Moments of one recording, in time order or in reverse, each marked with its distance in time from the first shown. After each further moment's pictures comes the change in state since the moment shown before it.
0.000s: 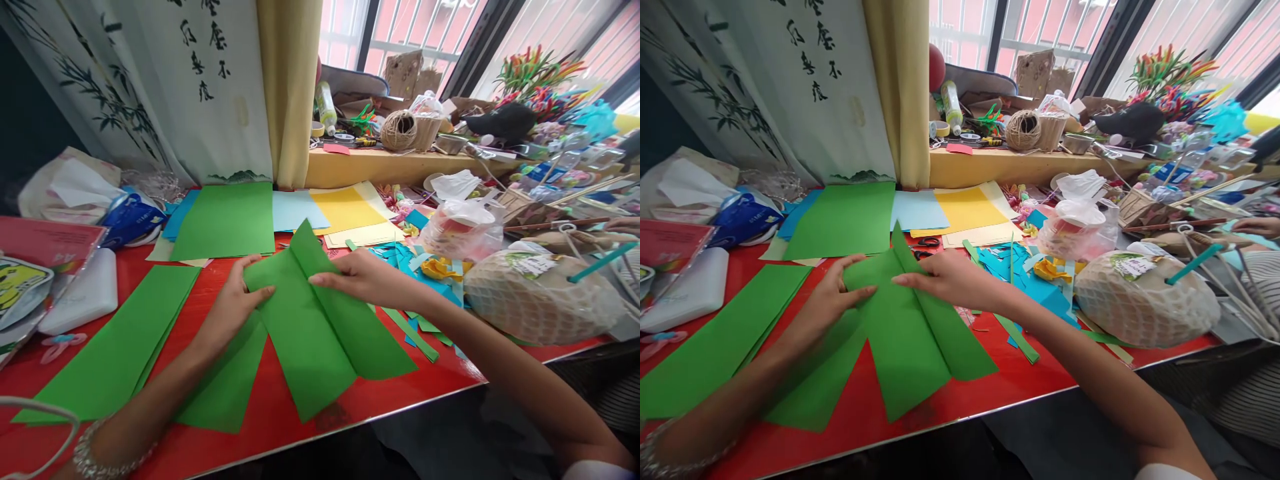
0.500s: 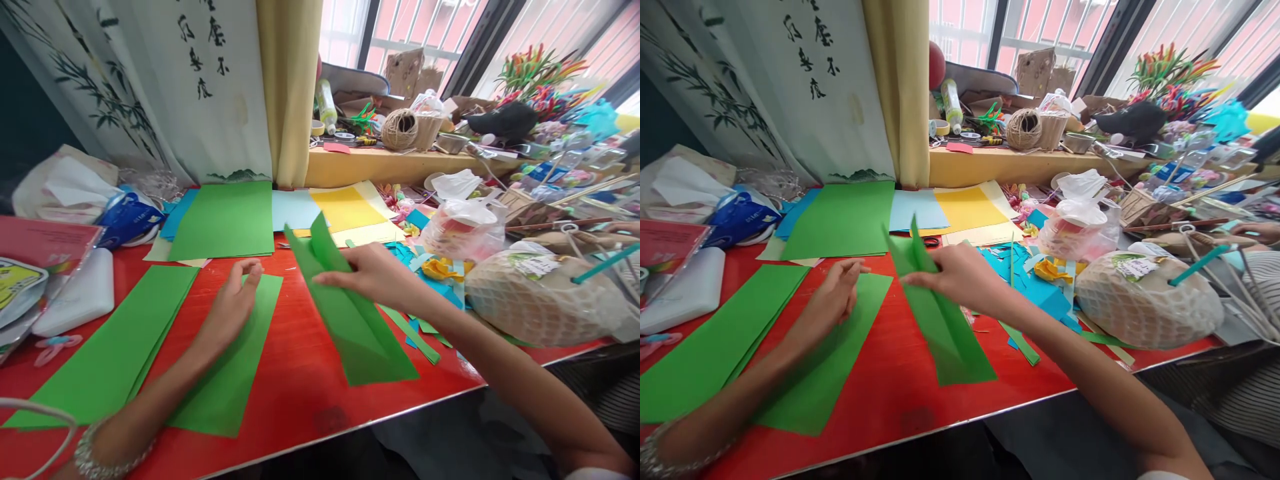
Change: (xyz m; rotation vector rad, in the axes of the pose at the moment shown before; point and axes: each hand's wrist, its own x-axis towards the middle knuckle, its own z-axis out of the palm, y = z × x) left_hand -0.004 -0.004 0.001 0.188 0.049 0.084; right_hand -0.002 -0.006 -0.001 0.012 0.111 0.235
